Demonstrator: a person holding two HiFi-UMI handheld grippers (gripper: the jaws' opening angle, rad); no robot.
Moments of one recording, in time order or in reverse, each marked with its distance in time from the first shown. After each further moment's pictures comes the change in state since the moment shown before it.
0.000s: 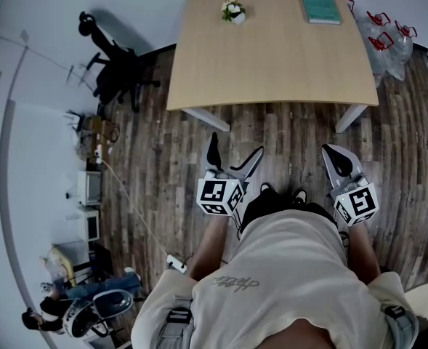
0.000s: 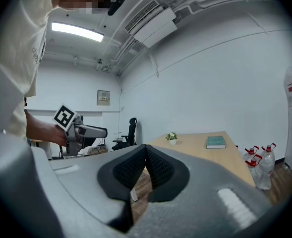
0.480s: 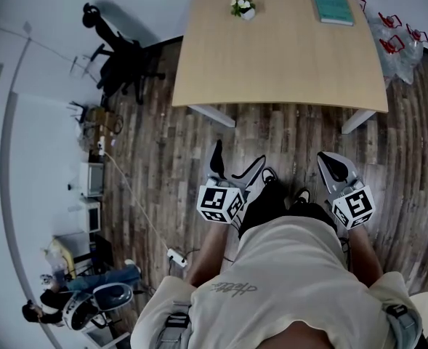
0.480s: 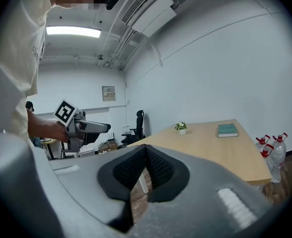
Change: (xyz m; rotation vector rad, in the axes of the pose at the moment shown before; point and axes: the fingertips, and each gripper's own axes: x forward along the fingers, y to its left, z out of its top) left arm -0.010 0.011 -0.016 -0.040 0.063 0.012; right arm 0.027 0.016 -0.029 0.057 0.097 0.097
